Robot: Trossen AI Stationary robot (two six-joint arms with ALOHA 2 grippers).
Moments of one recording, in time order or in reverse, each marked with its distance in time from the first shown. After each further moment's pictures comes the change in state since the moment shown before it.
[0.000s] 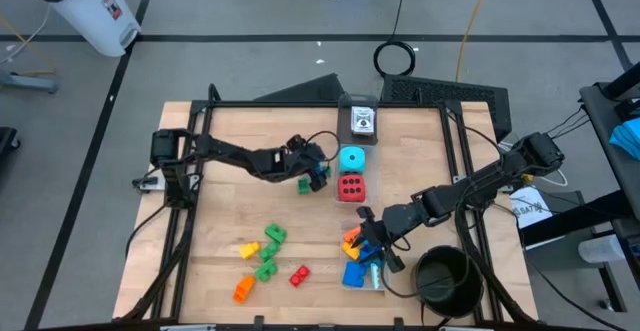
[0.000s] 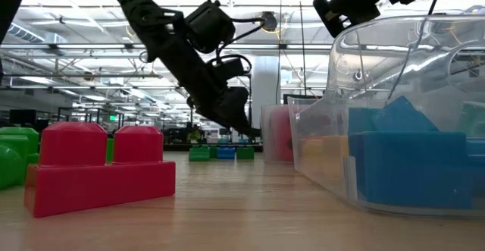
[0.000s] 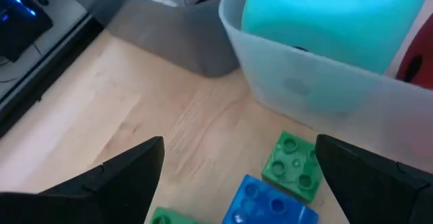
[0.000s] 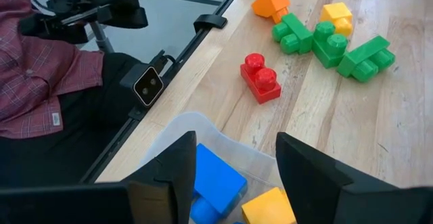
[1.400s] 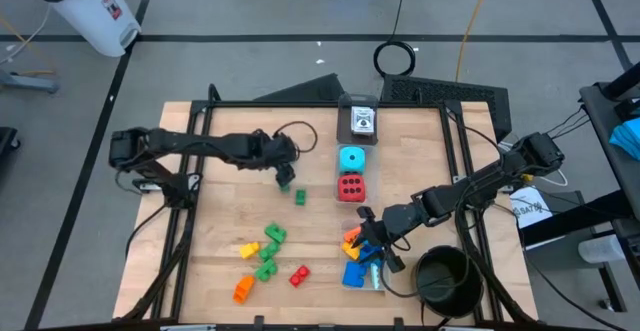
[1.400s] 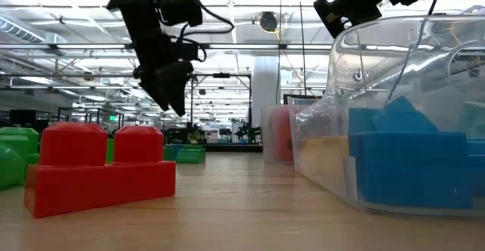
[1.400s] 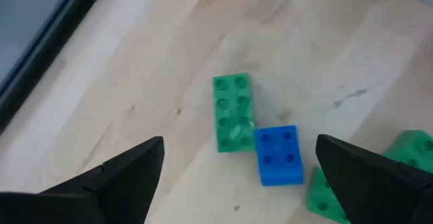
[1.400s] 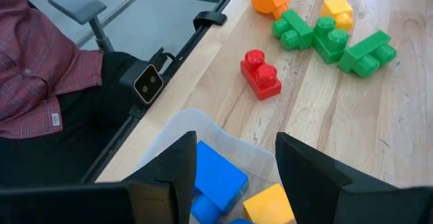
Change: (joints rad) left arm 0.034 -0.318 0.017 -0.761 0.009 -0.245; right arm 0.001 0.000 0.000 -0.009 0.000 0.011
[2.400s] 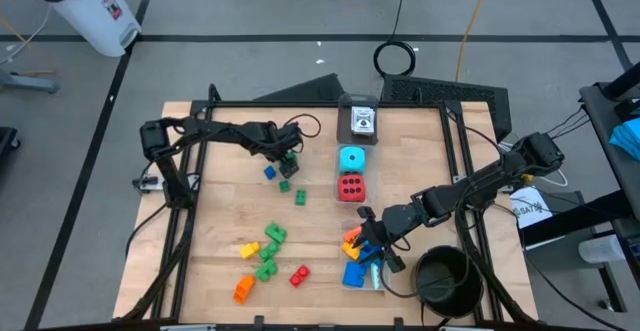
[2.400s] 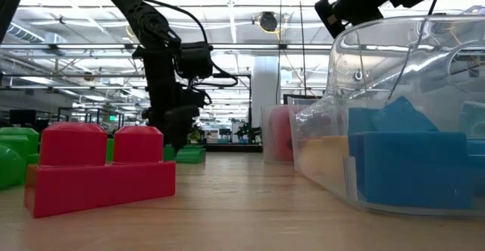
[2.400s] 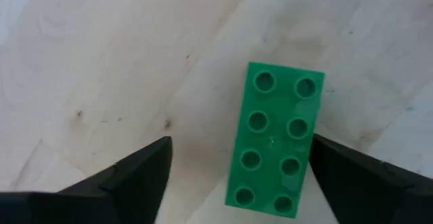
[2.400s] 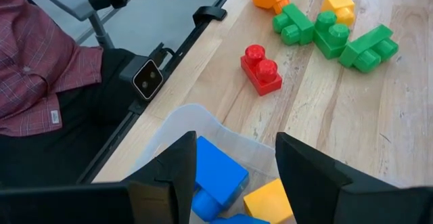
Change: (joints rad) left arm 0.219 0.255 0.005 0.033 0.280 0.113; right arm 0.000 0.000 -0.001 -0.015 -0.001 0.000
